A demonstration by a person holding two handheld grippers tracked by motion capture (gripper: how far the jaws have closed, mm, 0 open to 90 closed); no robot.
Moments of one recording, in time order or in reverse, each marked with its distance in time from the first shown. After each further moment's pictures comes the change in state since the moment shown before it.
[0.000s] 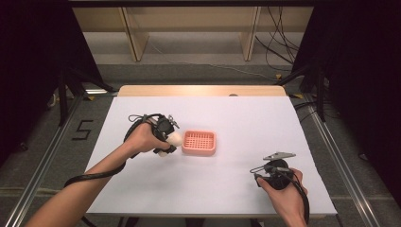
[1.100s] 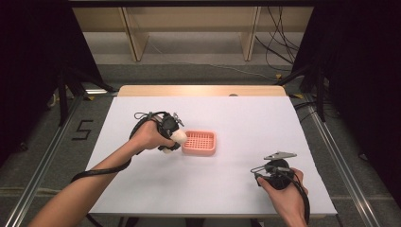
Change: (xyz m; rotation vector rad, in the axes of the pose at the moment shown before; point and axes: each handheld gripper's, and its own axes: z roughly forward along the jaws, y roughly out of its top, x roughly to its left) left arm 0.001 0.014 0.008 -0.010 0.015 0.031; right arm -0.001 0.000 -0.002 -0.016 -0.002 0.002
